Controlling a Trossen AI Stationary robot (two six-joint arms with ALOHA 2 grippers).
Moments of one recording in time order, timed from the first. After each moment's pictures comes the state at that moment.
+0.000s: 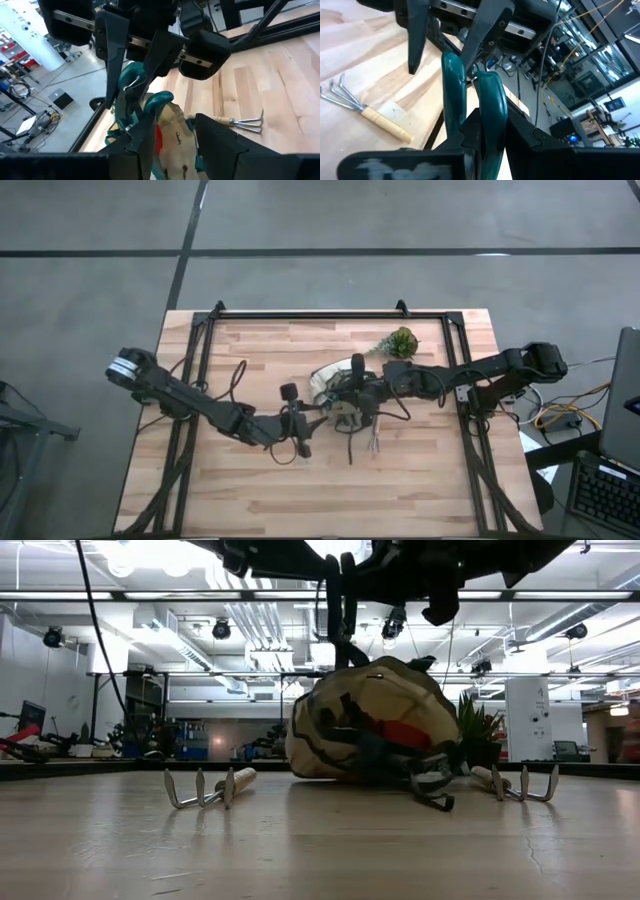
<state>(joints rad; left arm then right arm) -0.39 1.50 0.93 0.31 -0.74 0.19 0.05 1.42 0.79 0.40 0.02 -0.74</state>
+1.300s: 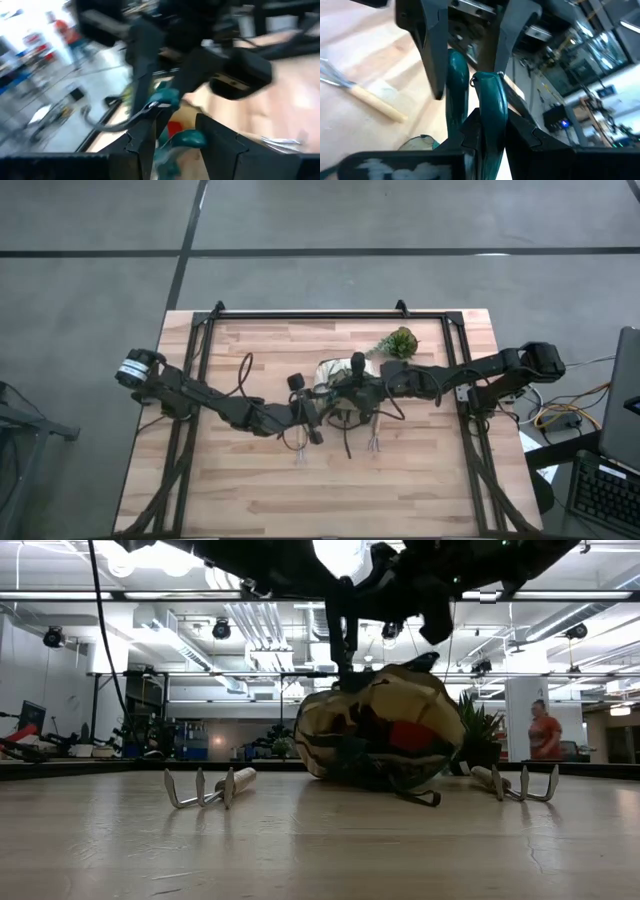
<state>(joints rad) -0.28 1.57 0.93 0.46 -0.75 0.19 0.05 1.44 0.78 0.38 0.08 -0.77</state>
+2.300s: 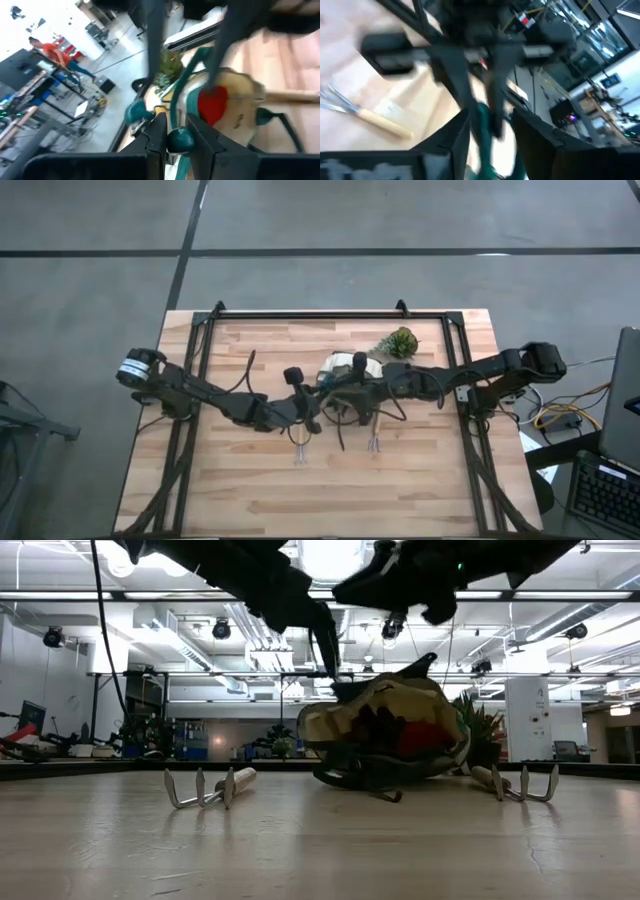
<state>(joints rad) -0.25 1.58 0.93 0.34 -0.83 0.35 0.05 1.42 0.78 0.40 0.11 -0.64</state>
